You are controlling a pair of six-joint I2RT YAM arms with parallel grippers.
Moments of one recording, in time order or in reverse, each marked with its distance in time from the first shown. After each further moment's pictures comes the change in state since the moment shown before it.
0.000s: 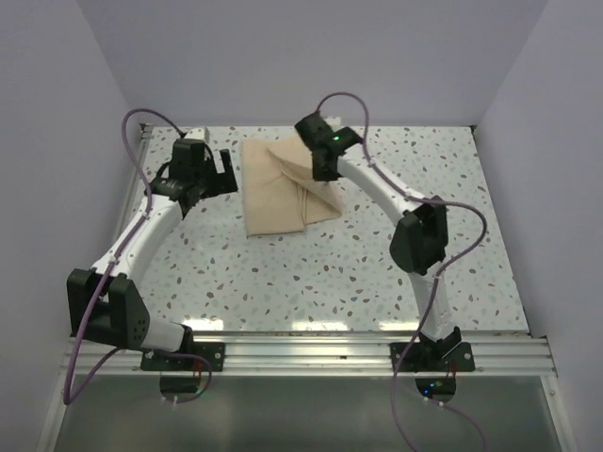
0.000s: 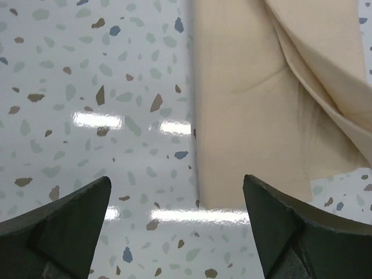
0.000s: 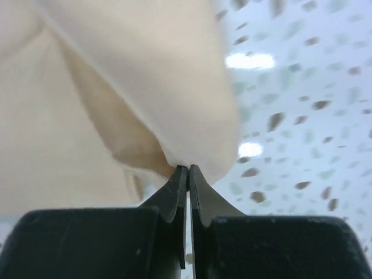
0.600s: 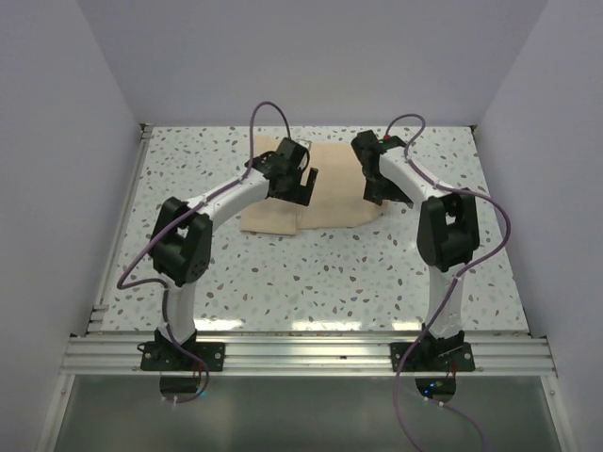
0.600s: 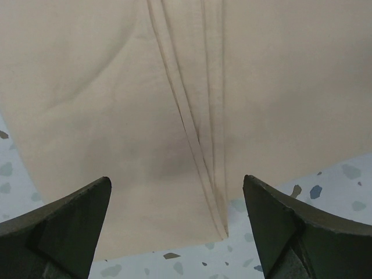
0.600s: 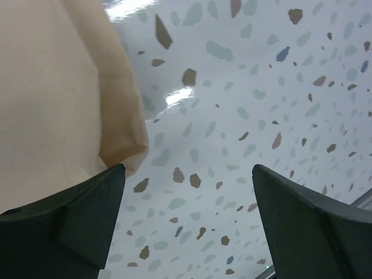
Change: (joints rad) left arm -0.395 0.598 0.494 -0.091 -0.077 0.110; right arm -0.322 -0.185 -0.412 -0.072 0.201 0.131
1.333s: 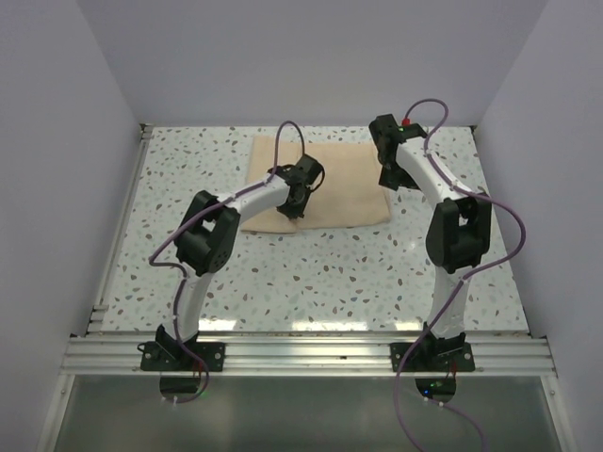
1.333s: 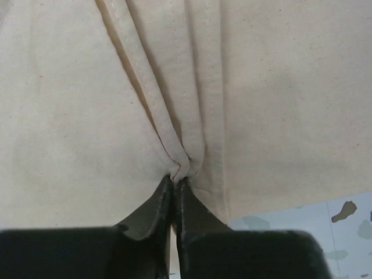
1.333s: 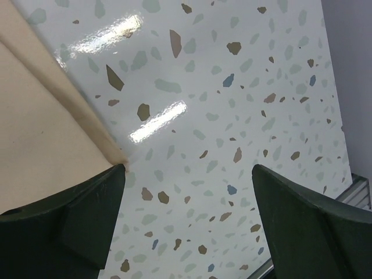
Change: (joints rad) left arm -0.073 0.212 0.065 -0.119 -0.086 0.008; right arm -0.094 -0.044 0.063 -0.050 0.061 -0.038
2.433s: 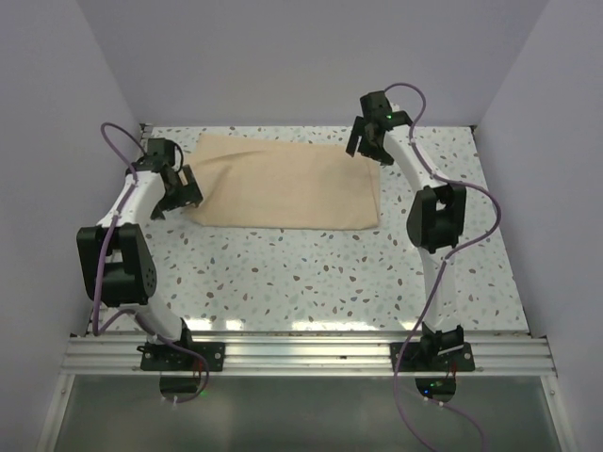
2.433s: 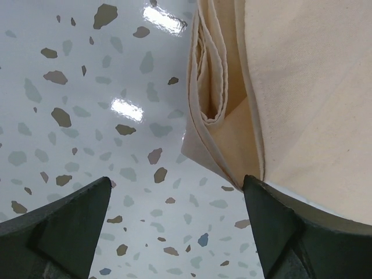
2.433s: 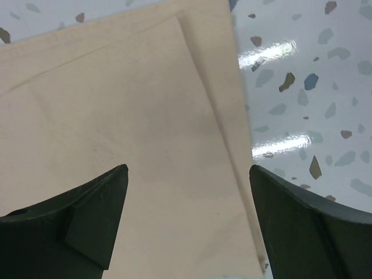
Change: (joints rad) left arm 0.716 -0.495 -0.386 -0.071 0.085 -0.133; right arm -0.004 0.289 0.406 0.225 -0.420 -0.077
